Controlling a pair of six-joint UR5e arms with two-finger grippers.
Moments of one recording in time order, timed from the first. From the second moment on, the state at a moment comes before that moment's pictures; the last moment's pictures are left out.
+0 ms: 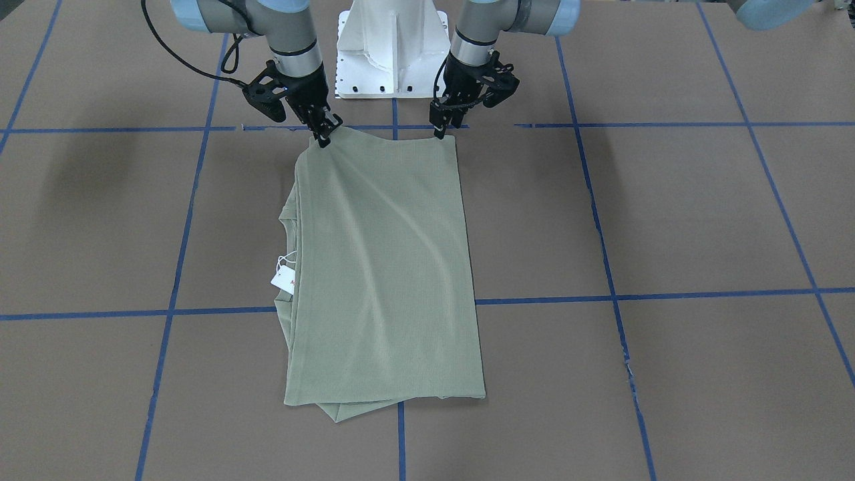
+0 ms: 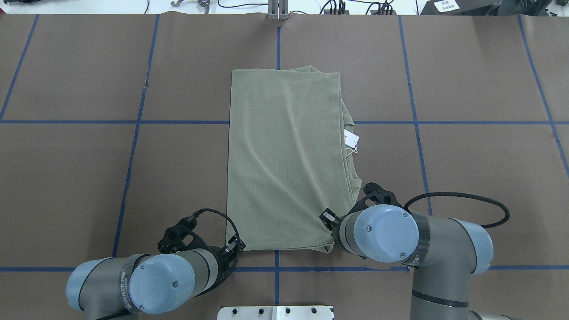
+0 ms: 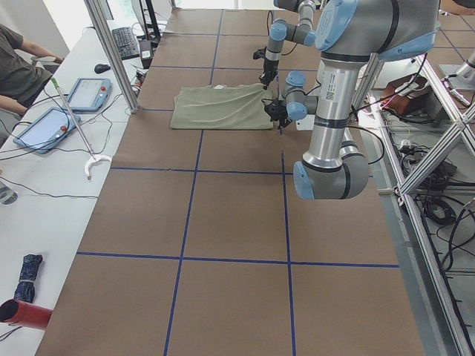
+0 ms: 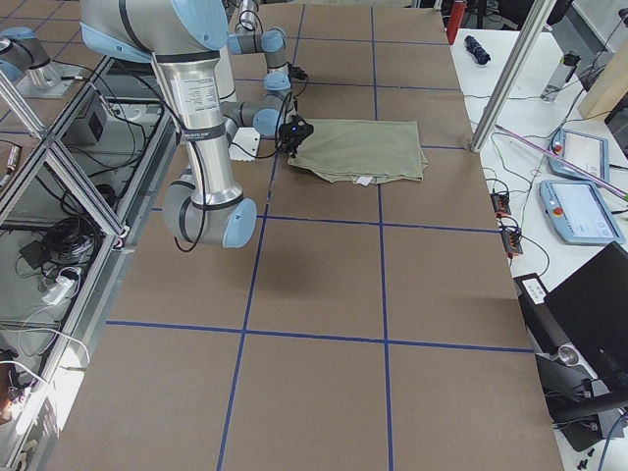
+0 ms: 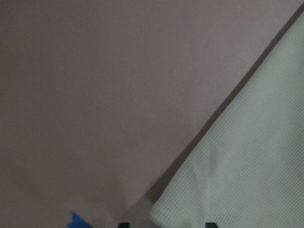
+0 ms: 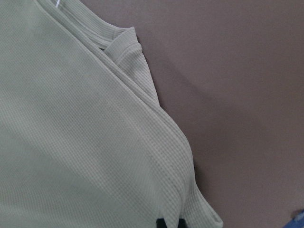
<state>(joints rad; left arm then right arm) -0.12 -1.94 -1.93 -1.83 -1.49 -2.26 0.25 -1.22 2.00 -1.53 1.63 2.16</state>
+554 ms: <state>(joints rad) -0.13 -1.94 -1.92 -1.82 -1.42 -2.25 0.25 -1.23 2.01 -1.53 1.63 2.16</state>
